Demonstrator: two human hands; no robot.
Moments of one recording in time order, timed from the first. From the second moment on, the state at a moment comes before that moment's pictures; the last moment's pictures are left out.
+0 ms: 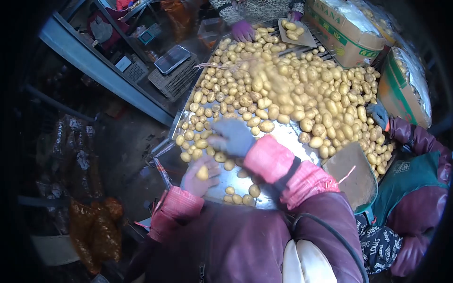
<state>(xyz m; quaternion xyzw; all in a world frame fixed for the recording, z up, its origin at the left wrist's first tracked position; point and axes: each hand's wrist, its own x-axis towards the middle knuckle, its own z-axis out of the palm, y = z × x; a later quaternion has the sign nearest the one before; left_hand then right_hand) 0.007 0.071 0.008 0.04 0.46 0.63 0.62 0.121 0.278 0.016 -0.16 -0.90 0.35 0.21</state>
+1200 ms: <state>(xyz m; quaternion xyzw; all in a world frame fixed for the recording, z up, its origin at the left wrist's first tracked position) -0.004 0.061 -0.035 0.56 0.57 0.46 0.40 0.159 0.347 0.007 -0.36 -0.86 0.27 0.24</state>
